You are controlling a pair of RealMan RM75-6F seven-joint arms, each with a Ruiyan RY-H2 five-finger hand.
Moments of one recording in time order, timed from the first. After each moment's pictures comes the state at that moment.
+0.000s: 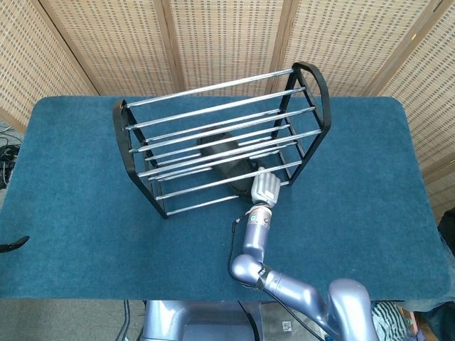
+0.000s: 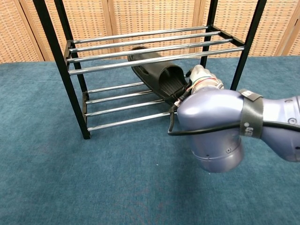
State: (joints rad) left arm -0.12 -0.89 -0.10 -1.75 1.30 1.32 -0.20; right arm 1.02 -2.20 0.75 -0.98 -0.51 1.26 -0.55
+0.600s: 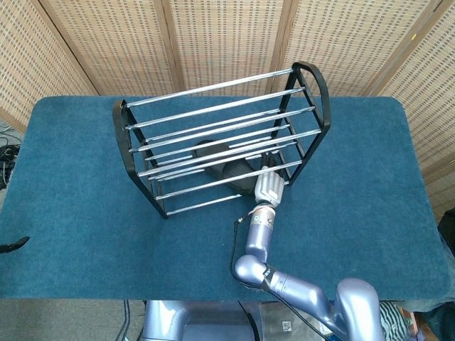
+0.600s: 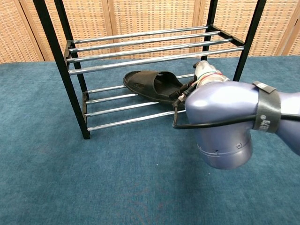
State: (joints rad) left arm -0.12 -0.89 -0.09 -1.75 1.31 1.32 -0.21; right arm 0.98 -2.16 0.75 -1.09 -0.51 1.31 -0.57
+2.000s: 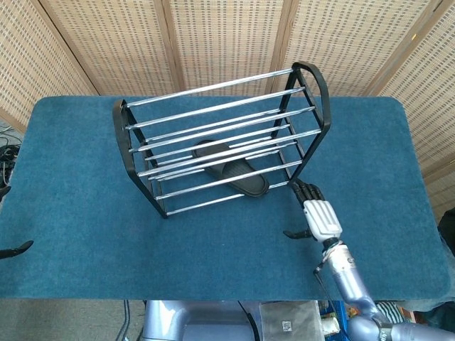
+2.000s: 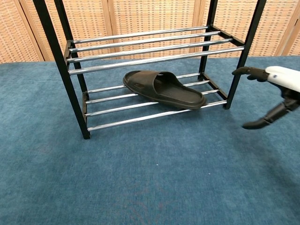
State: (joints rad) left arm -0.10 -0.91 -0.07 -1.78 1.35 1.37 -0.15; right arm 0.48 -1.41 0.14 -1.67 -1.21 1.12 -0.11
